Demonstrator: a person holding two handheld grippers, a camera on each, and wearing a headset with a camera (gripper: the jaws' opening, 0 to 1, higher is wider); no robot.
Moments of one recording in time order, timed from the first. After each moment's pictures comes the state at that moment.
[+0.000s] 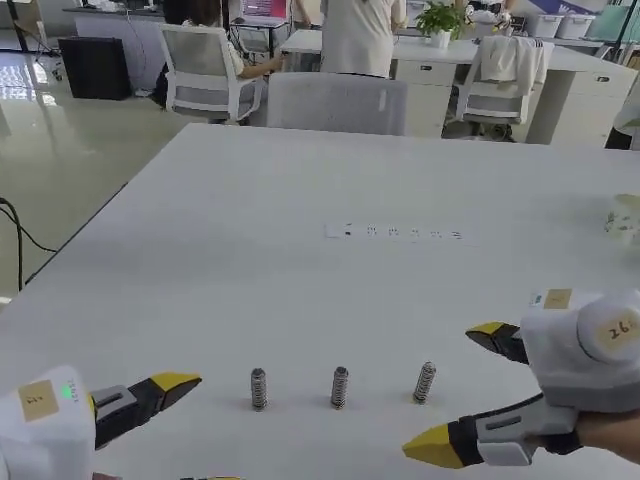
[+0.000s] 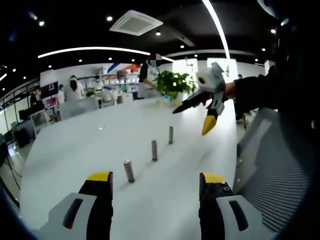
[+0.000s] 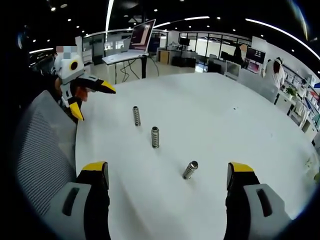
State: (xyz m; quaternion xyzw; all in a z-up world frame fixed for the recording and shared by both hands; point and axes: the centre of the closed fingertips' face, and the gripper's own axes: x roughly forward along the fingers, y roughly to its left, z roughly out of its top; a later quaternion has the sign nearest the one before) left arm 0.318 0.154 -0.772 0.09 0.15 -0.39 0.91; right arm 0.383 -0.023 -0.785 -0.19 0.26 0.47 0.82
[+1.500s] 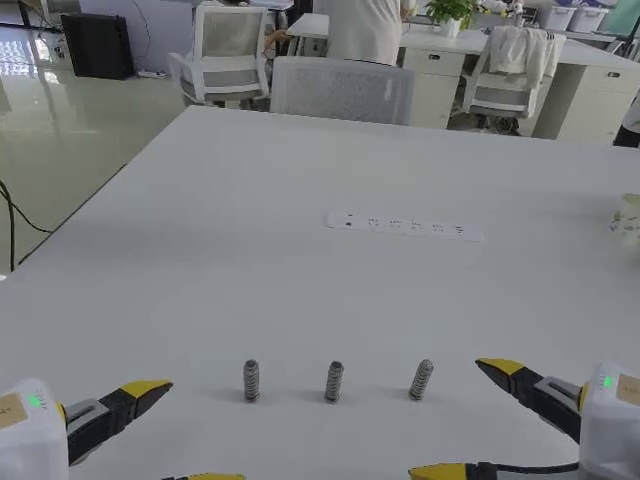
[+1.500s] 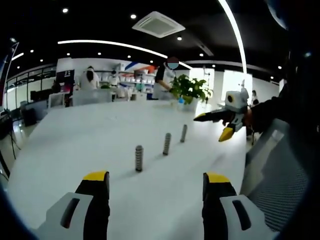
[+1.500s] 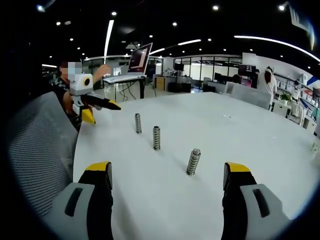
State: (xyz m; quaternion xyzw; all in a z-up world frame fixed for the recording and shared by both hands) left arm 0.327 0.172 -0.795 0.01 0.16 -0.33 0.93; right arm 0.371 -0.035 -0.801 -0.11 0.16 0.48 0.86
